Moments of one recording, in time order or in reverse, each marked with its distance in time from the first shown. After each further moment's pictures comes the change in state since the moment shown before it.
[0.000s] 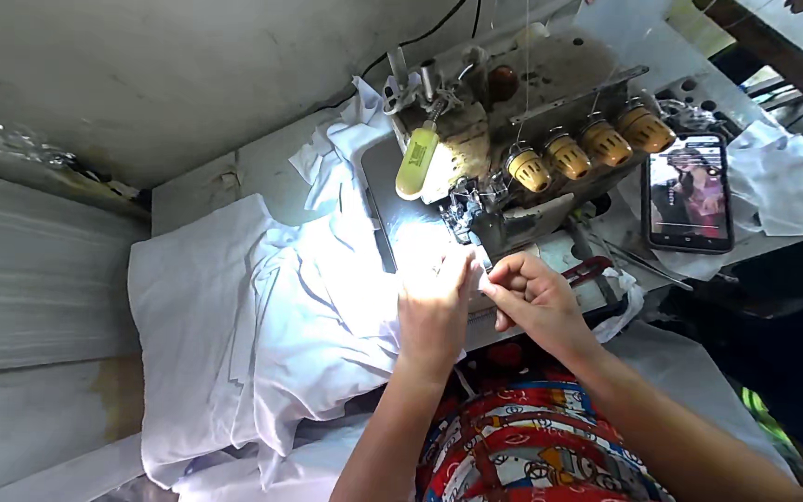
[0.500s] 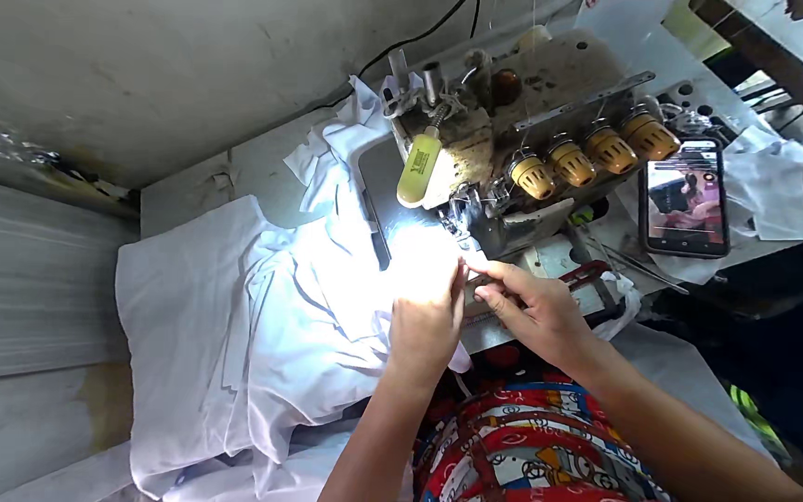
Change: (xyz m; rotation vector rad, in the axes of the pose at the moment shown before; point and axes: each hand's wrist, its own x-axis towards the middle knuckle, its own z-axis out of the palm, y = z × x) left_hand 0.002 -0.007 -0.008 -0.042 -0.084 -0.016; right_hand 0.006 0.012 -0.011 -0.633 -0.075 -0.297
